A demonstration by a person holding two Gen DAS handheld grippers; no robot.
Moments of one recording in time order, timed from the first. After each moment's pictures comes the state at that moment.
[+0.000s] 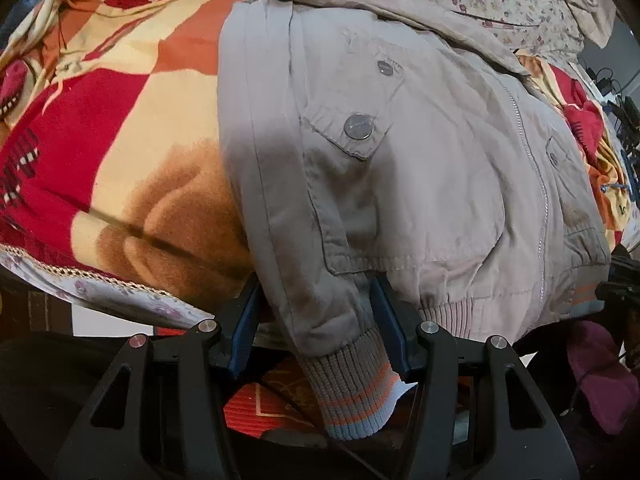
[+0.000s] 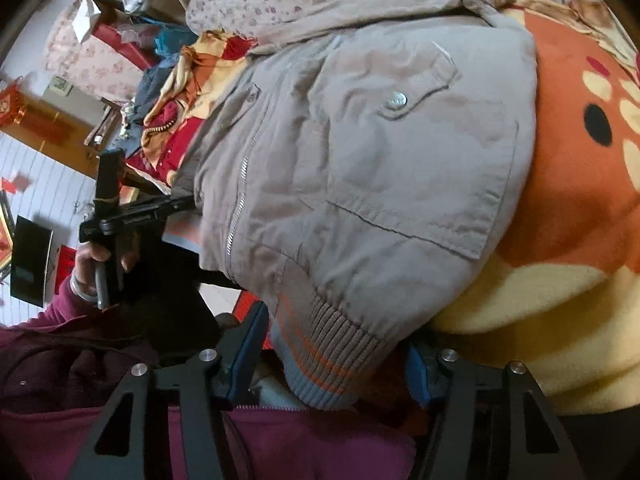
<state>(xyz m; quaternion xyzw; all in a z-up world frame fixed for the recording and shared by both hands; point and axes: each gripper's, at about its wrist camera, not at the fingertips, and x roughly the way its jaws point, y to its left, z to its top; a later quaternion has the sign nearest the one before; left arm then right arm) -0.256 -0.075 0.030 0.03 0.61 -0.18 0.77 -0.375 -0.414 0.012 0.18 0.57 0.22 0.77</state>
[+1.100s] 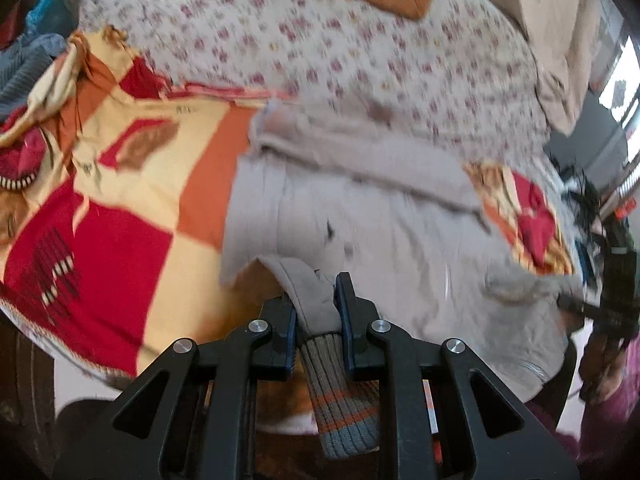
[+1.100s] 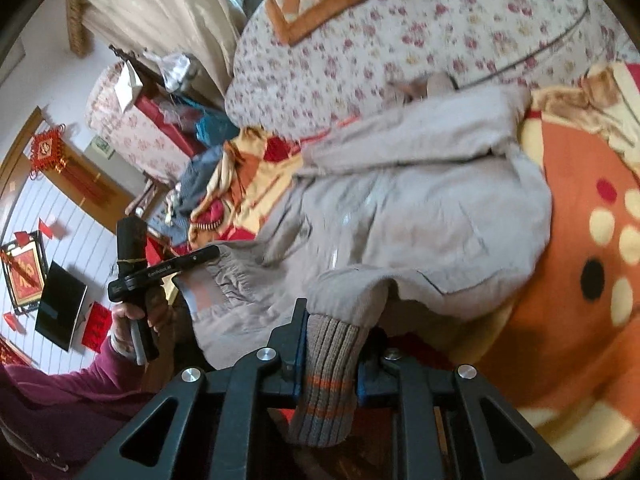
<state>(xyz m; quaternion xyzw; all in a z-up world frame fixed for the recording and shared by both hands) -0.204 -0.053 0.145 -0.07 0.48 -0.21 0.85 -0.336 -0.437 0.104 0.24 0.40 0.24 0.85</state>
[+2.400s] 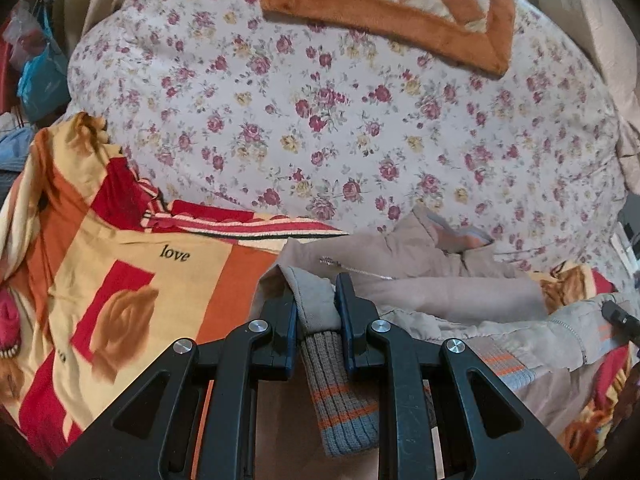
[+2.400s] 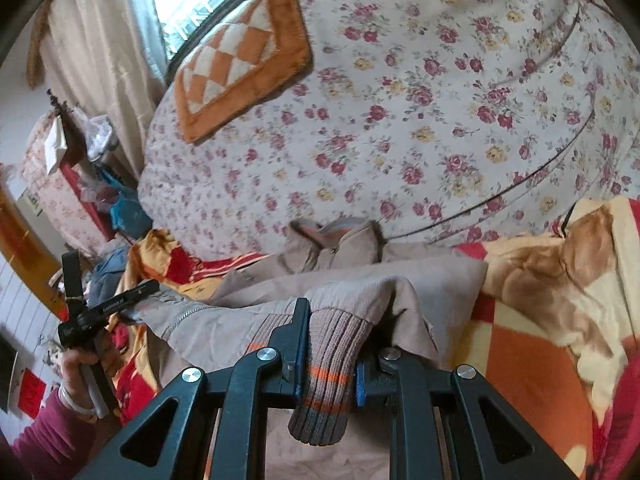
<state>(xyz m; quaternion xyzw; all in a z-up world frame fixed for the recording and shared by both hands) 0.035 -0.144 0.147 -0.02 0.42 -0.11 0.90 -0.108 -0.516 0.128 0.21 0.35 0.08 0.91</state>
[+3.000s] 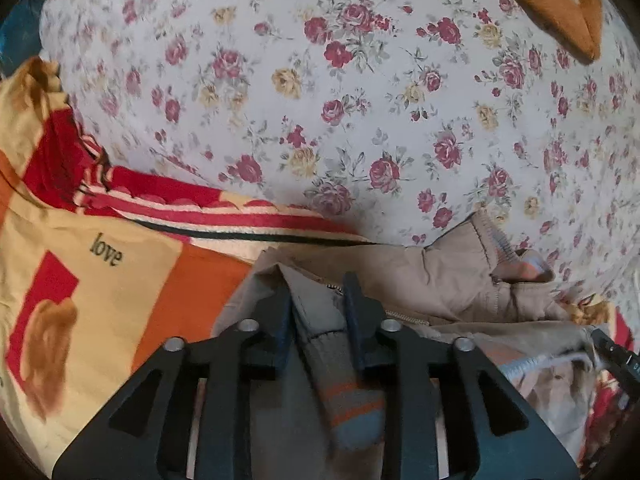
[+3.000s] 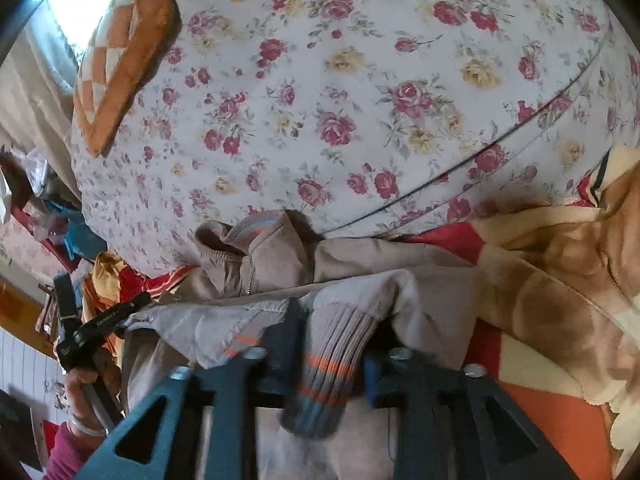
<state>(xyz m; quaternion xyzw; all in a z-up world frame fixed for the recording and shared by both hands) 0.141 -0.160 0.069 -0.07 0.50 -0.10 0.86 -0.015 -0.567 0.054 0.27 0.41 0.04 0.87</state>
